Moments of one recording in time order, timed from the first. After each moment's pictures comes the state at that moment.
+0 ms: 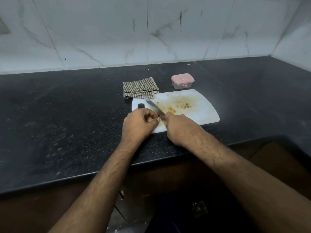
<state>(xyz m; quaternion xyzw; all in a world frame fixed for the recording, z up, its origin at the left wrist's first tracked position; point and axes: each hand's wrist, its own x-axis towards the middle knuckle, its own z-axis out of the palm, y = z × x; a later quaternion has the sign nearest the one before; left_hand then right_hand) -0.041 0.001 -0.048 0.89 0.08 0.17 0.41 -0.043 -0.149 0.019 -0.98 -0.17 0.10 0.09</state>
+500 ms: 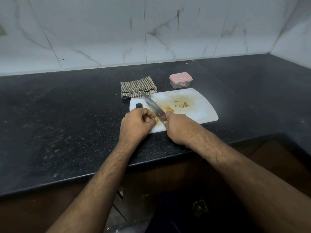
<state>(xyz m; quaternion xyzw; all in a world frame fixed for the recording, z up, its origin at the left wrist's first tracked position) -0.039 0.001 -0.049 0.89 0.08 0.18 0.41 -0.034 -0.155 0.015 -0.97 -0.17 0.12 0.11</state>
